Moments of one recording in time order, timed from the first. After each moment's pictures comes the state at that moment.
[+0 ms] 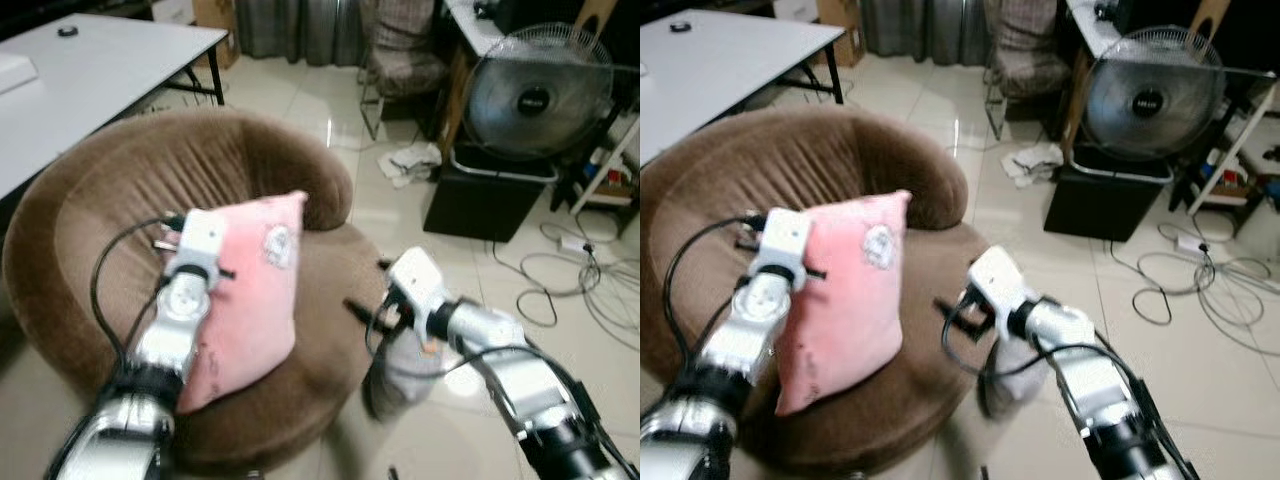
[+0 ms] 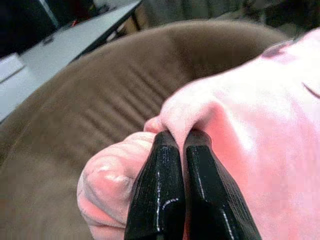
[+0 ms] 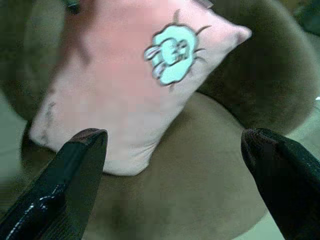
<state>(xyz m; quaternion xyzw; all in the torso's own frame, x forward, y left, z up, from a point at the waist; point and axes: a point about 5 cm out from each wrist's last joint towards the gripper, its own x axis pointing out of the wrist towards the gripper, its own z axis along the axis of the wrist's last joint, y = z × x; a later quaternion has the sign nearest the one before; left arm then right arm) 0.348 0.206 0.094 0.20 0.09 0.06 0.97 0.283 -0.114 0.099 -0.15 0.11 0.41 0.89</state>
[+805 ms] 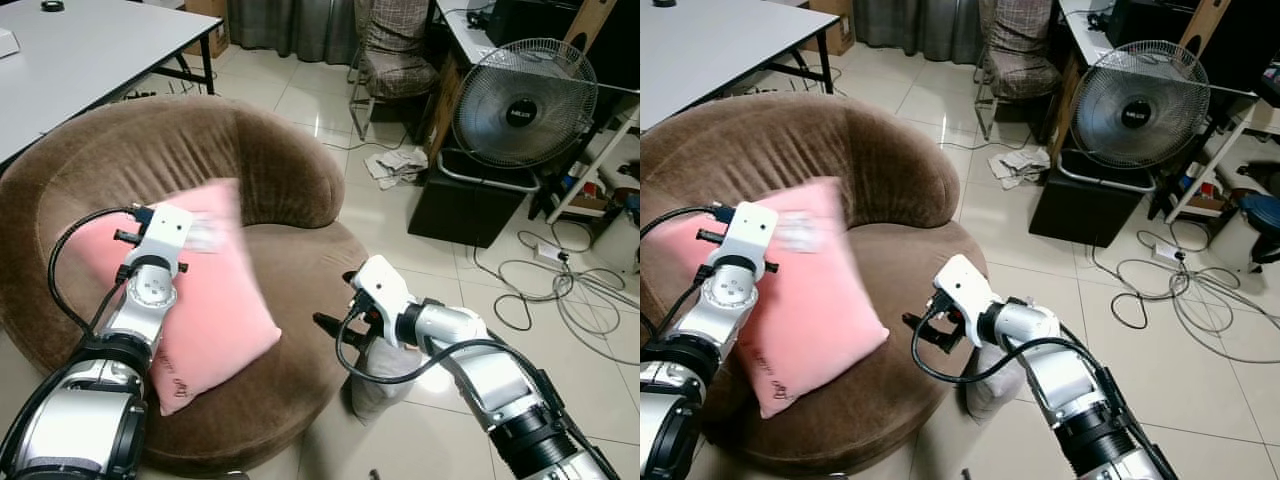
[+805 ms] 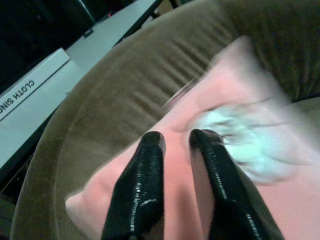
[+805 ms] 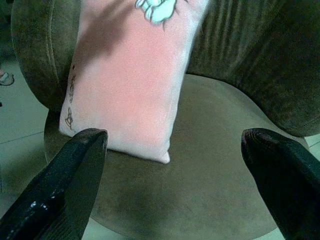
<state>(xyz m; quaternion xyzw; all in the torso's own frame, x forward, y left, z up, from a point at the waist) 0.353 0.250 0.101 0.30 0.09 0.12 0.94 0.285 -0.084 0.093 -0.13 0.14 0.45 0.87</state>
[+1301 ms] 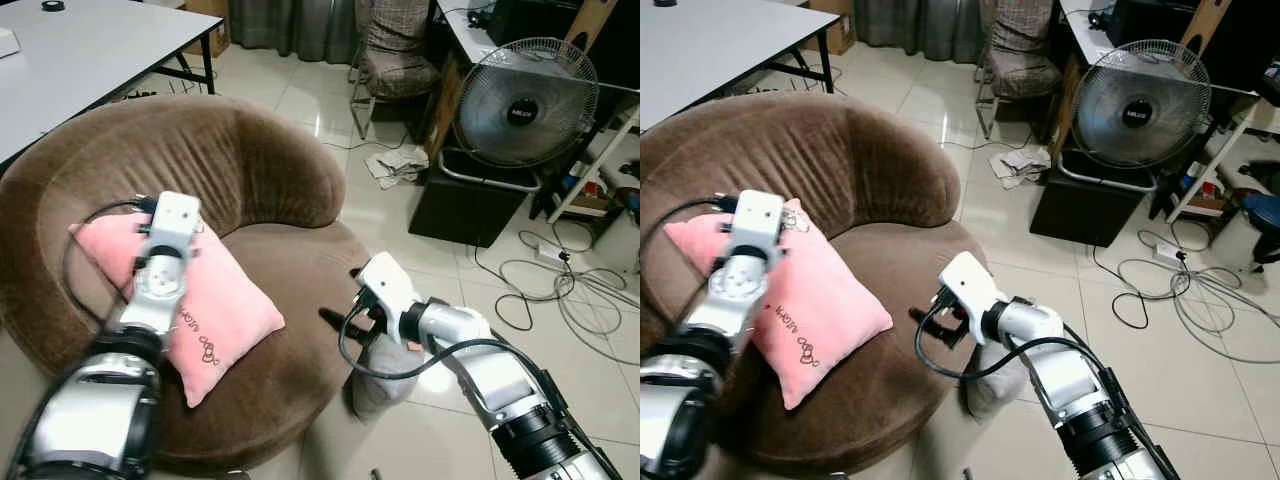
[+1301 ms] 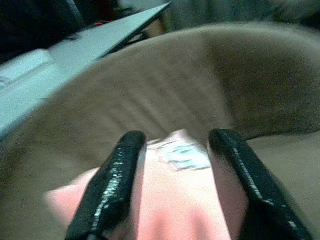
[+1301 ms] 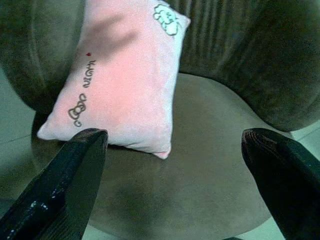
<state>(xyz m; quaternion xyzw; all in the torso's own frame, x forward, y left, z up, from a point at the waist) 0.363 0.220 0.112 0.16 0.04 0.07 0.98 0.289 -0.091 0.095 -0.13 0.13 0.41 0.89</state>
